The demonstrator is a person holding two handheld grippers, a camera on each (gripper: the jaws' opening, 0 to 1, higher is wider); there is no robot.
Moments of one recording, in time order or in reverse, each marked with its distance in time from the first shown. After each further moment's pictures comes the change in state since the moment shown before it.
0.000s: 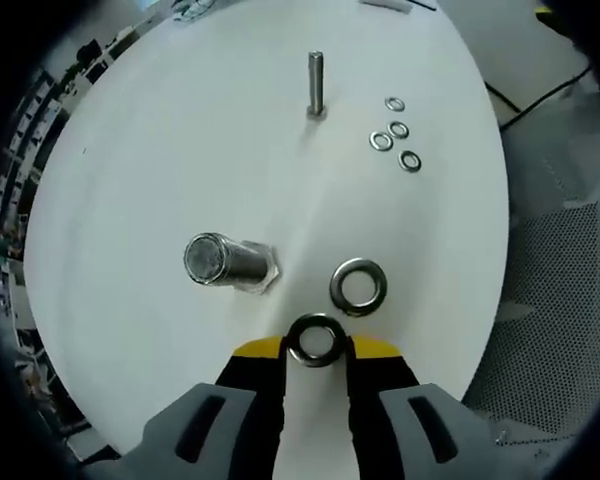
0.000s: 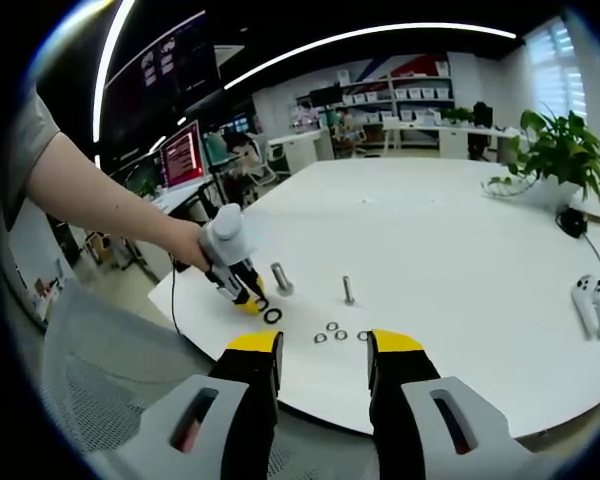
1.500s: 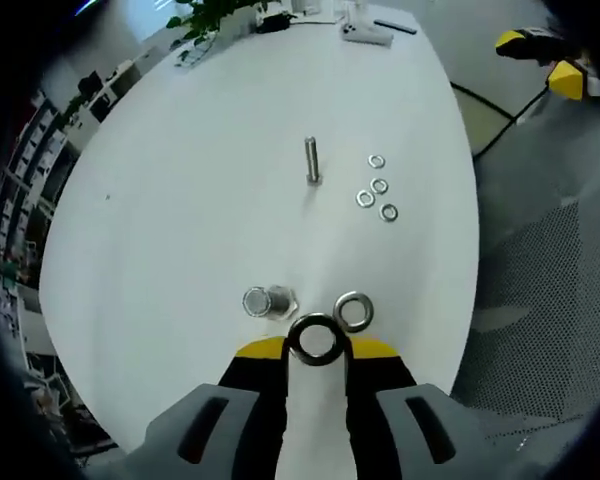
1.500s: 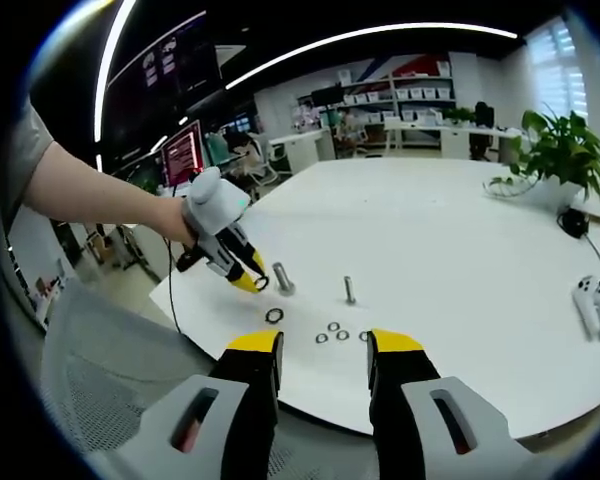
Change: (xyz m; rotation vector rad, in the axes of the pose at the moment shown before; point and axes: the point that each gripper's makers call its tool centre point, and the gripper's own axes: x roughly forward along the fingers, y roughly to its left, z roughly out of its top) left arm -0.058 0.006 0.032 0.082 -0.149 0.042; right arm 0.000 0.002 0.000 -0.003 0.001 0.009
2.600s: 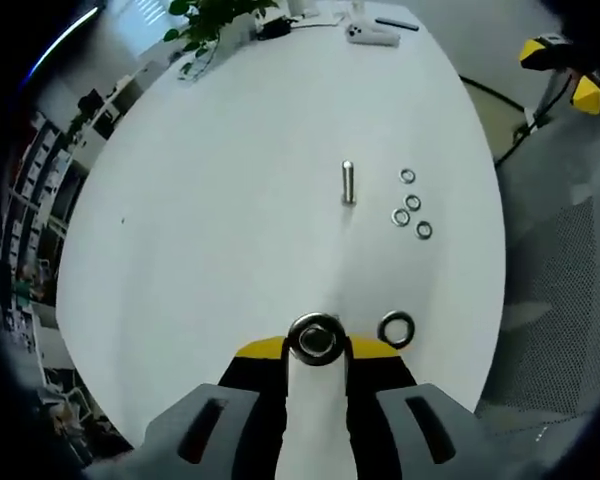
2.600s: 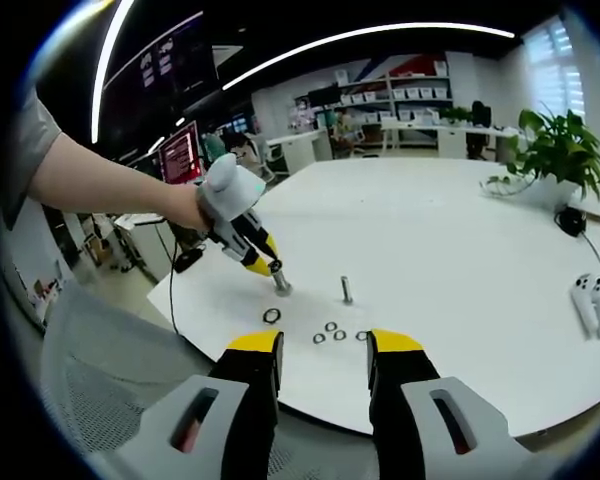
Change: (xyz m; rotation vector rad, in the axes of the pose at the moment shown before) left arm 0.007 0.032 0.019 0.050 0.019 0.057; right arm -0.001 -0.003 0.000 0.008 -0.001 -0.014
